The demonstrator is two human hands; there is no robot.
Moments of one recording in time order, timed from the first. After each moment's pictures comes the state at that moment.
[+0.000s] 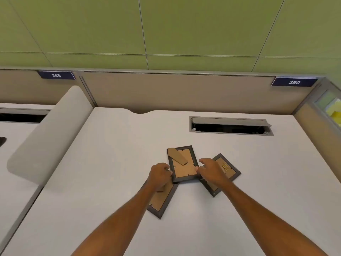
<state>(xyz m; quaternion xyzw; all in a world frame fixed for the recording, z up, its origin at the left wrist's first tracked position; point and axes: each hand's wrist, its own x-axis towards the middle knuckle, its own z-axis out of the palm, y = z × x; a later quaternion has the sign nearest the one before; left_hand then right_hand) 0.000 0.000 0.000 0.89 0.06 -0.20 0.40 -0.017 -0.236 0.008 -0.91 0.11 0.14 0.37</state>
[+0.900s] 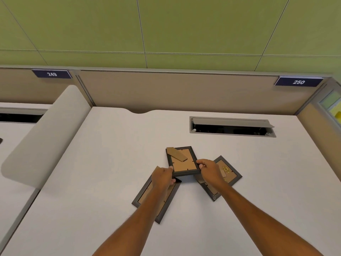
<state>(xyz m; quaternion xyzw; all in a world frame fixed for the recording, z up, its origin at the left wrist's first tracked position) 0.005 -0.027 -0.013 0.74 0.30 -0.16 0.58 0.004 -0.233 -0.009 -0.88 0.17 0.09 0.43</state>
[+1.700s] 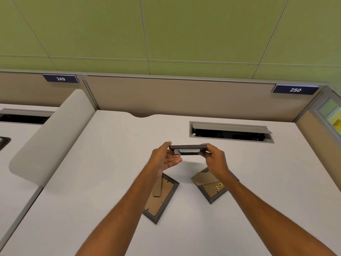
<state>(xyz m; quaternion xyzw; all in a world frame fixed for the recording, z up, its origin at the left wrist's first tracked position) 0.038 -0.025 0.078 0.59 0.22 -0.20 0.75 0.018 -0.257 0.042 -0.86 0.04 -0.07 0.51</state>
